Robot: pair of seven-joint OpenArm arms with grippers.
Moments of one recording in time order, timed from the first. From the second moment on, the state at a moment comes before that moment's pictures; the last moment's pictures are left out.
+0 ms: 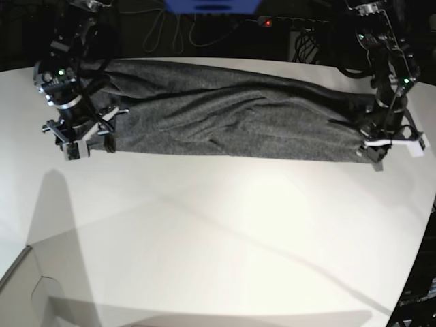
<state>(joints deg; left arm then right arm) 13.8 -6.4 -27.7 99.7 -40.4 3.0 32.3 -13.4 -3.6 27.7 104.8 -1.3 36.0 -33.0</state>
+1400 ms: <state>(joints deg) 17.3 -1.6 -38.8 100.3 -40.7 -6.4 32.5 -13.1 -3.0 27.7 104.7 -1.3 36.0 -33.4</state>
